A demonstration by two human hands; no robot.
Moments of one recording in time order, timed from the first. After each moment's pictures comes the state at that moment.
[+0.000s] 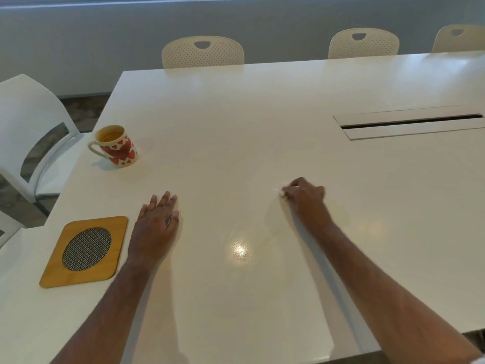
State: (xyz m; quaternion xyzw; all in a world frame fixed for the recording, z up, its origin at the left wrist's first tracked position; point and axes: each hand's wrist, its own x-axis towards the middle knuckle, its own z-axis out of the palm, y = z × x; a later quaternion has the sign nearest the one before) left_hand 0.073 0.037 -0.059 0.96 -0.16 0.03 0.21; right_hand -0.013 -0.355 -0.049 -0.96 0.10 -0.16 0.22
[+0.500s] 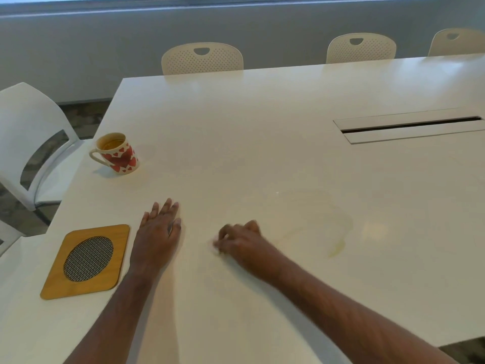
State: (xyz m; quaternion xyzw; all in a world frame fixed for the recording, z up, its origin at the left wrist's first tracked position) left_hand 0.075 0.039 -0.059 0.96 -0.16 0.03 0.21; right_hand -0.040 -0.213 -0.052 -0.94 -0.21 -0.10 0.23
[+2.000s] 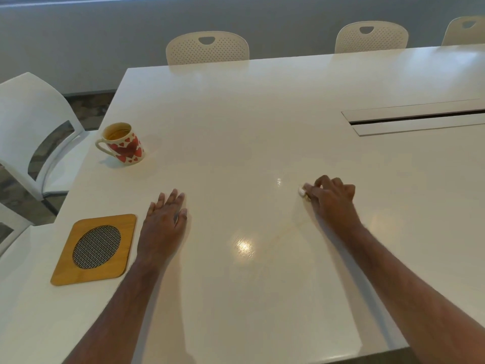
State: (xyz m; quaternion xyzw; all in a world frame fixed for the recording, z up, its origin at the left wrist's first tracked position) left_hand 0.073 0.038 -0.057 0.96 -0.16 0.02 0.21; right_hand -0.035 -0.379 -0.046 -0.97 0.12 -0.20 0.04
